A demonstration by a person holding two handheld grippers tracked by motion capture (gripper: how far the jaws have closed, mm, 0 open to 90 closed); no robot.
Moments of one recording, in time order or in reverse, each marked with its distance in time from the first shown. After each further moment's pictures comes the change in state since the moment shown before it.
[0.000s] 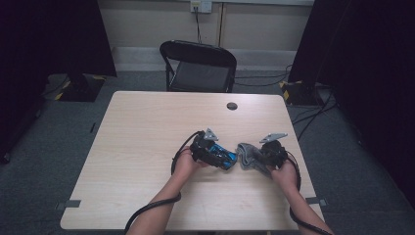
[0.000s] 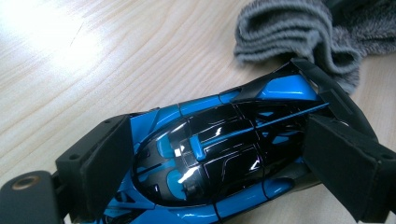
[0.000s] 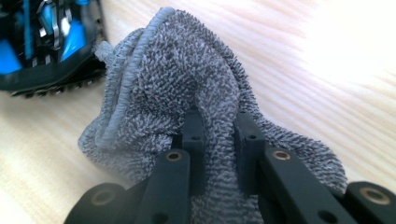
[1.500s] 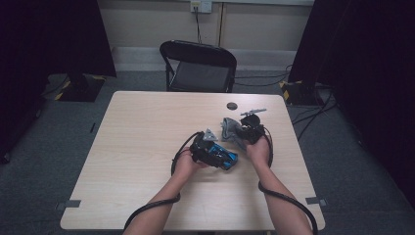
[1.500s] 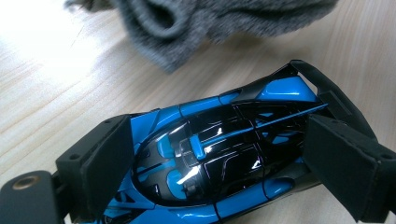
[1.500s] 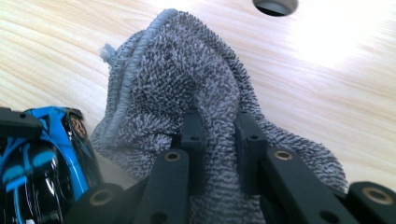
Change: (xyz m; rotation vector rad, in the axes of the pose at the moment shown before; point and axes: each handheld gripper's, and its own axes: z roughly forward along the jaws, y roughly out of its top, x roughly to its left) left arm -0.001 -0.003 0.000 -0.027 -0.001 -0.006; right arm 0.011 0.095 0.042 -0.045 -0.080 0.203
